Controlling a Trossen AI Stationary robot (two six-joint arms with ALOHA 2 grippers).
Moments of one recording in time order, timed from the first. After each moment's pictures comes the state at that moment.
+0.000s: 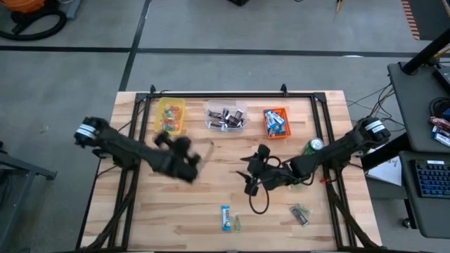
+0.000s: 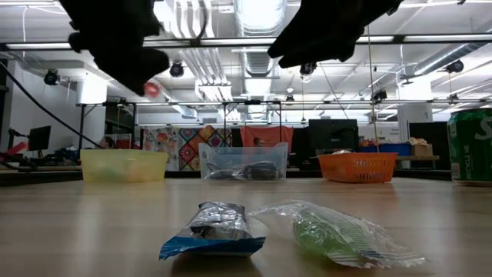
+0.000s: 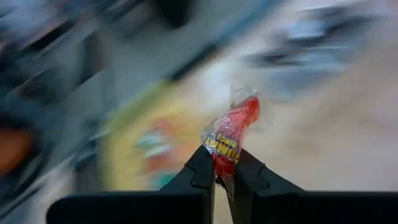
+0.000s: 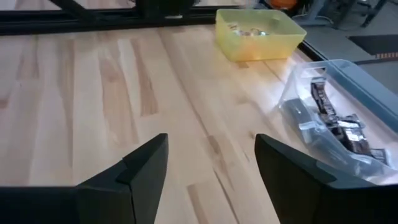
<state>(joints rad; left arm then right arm) -0.31 1.53 1.06 -1.22 -1.00 -1.23 0.39 1.56 0.97 -0.03 0.66 0.32</state>
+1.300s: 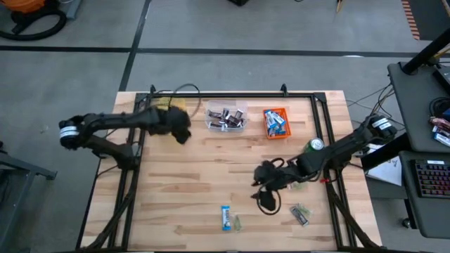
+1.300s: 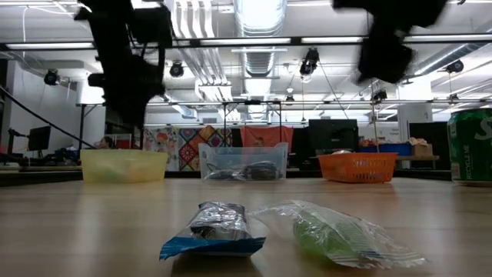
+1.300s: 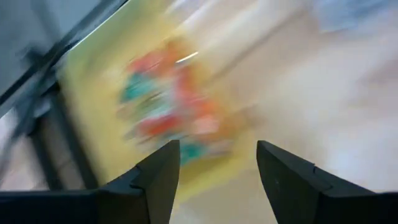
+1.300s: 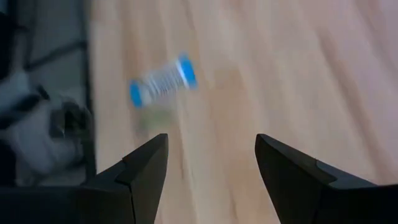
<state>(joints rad) 0.28 1.30 0.90 -0.95 -0.52 -0.58 0.40 1.47 0.98 -0.31 0.04 0.66</state>
